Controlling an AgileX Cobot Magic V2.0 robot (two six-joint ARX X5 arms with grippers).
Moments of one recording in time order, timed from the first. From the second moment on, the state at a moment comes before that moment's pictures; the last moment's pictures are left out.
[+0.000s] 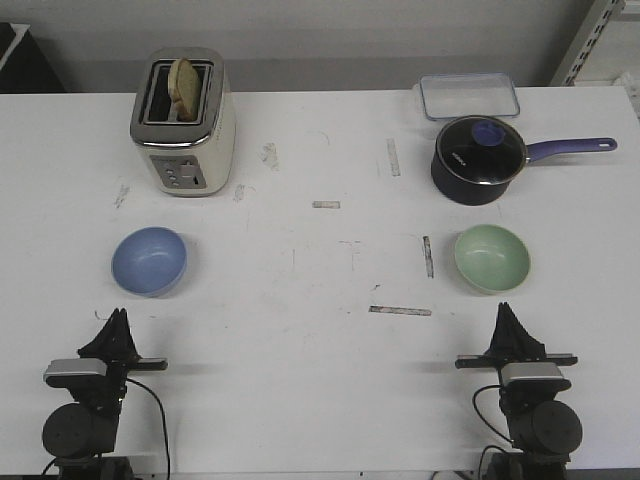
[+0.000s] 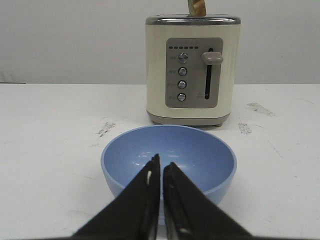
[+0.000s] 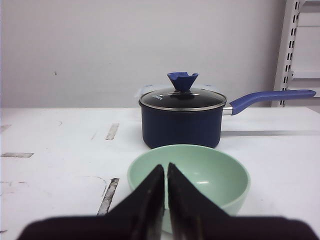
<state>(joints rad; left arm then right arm) 0.00 0.01 0.03 0.15 -0.02 0.00 -0.01 0.00 0.01 0.06 -0.03 0.03</state>
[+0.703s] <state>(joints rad) 0.00 0.01 0.03 0.15 -0.02 0.00 -0.01 0.06 0.12 0.04 -0.03 0.03</state>
